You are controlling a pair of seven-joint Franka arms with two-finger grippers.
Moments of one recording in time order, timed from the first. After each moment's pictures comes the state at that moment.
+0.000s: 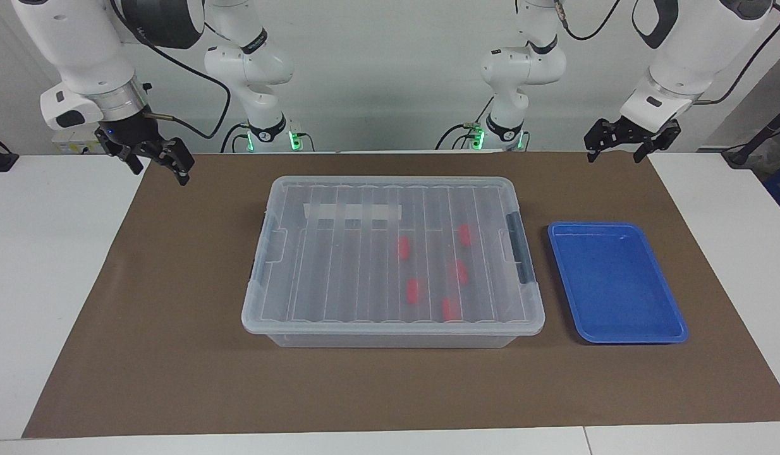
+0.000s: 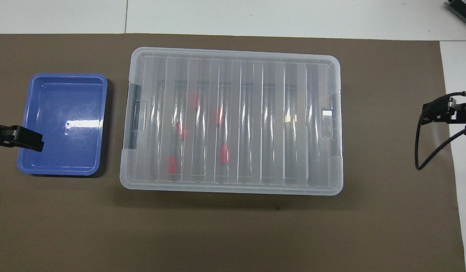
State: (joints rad) left arm -0.03 -0.05 -0.01 -1.63 0.05 1.46 0.09; right arm -0.06 -0.01 0.01 -1.59 -0.06 1.57 0.23
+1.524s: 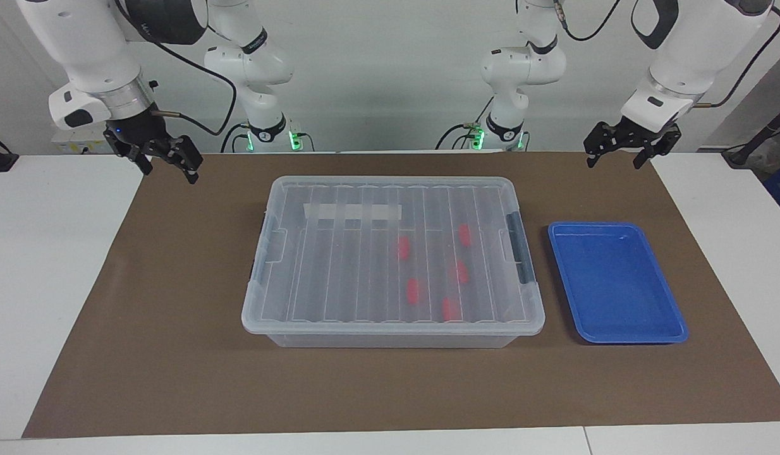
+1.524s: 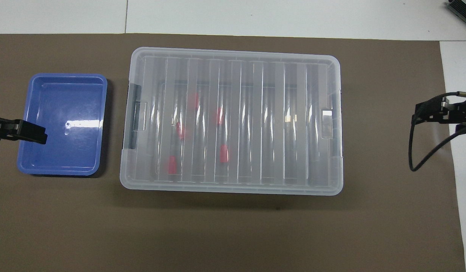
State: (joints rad) left arm -0.04 -0.05 -0.01 -1.64 0.03 1.52 0.10; right arm -0.04 -0.01 0.02 -1.59 -0.02 1.57 0.23
